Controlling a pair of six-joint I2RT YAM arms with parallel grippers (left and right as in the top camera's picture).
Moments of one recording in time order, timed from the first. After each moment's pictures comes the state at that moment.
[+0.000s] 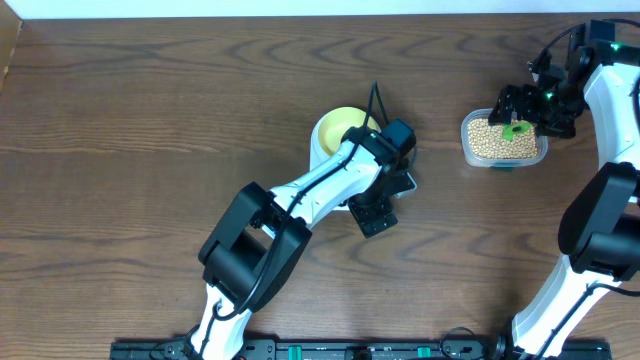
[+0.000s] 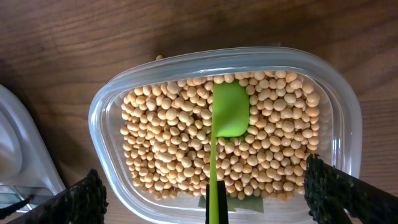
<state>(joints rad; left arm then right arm) -0.75 2.09 1.54 -1.04 0.10 0.36 -0.22 2.07 1.80 -1.19 -0.27 -0.04</state>
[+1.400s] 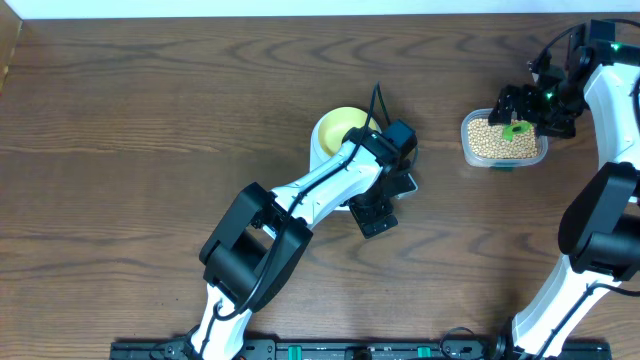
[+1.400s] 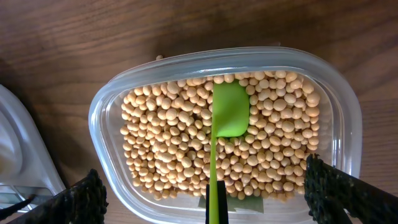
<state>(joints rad) -0.76 2.09 1.54 -1.04 0.10 0.38 -0.22 2.07 1.80 -1.19 -0.27 -0.04</state>
